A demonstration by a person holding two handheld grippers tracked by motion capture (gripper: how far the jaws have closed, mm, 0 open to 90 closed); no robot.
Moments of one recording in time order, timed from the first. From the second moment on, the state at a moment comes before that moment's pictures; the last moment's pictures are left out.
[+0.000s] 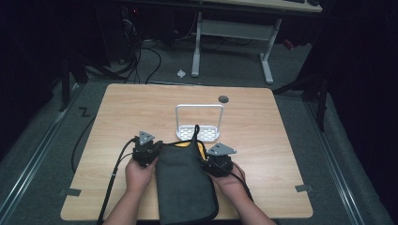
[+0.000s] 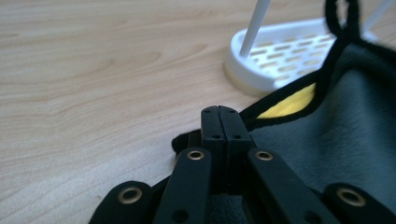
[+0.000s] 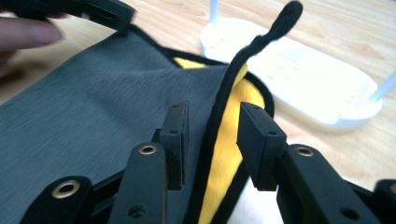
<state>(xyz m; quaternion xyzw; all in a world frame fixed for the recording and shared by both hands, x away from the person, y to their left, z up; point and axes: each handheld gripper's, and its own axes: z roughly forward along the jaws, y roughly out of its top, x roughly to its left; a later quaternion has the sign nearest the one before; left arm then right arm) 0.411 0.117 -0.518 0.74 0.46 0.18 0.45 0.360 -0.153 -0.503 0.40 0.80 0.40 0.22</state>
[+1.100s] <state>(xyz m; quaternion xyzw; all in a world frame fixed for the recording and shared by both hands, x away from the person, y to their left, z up) 0.395 0.124 -0.527 0.73 0.49 0.14 0.45 0.409 -0.169 -0.535 0.47 0.78 0.37 0.19</state>
